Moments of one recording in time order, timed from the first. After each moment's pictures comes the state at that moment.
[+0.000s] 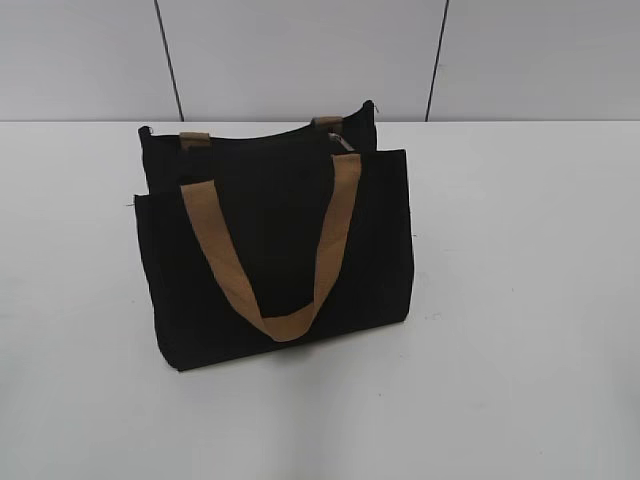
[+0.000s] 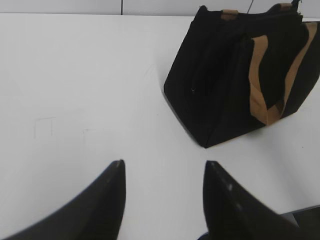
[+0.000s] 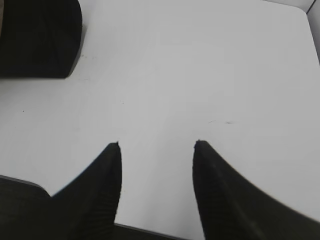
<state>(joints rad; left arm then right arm) -0.41 0.02 -0.53 0.06 1.06 -0.11 0.19 -0.01 -0.48 -0.01 1.09 -0.09</state>
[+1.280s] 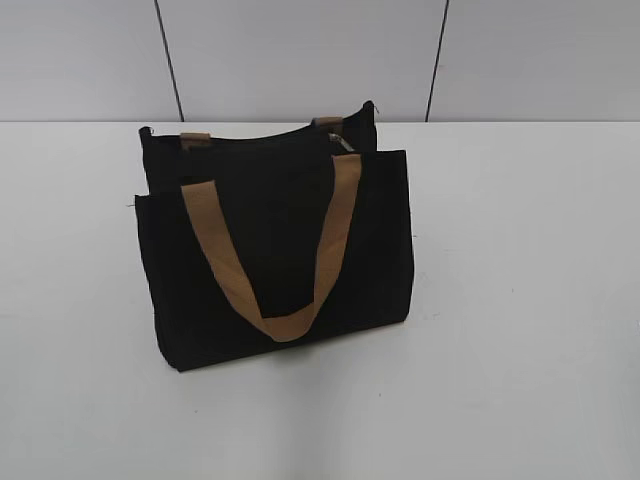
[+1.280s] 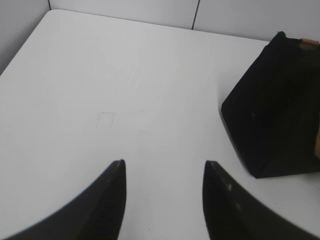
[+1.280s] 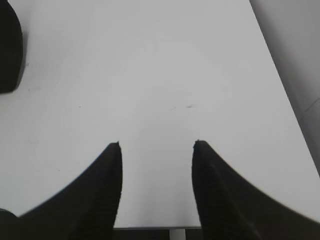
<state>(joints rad) -0.12 0.00 -0.53 0.06 1.06 -0.11 -0.03 -0.01 -0.48 -0.01 1.09 -0.09</state>
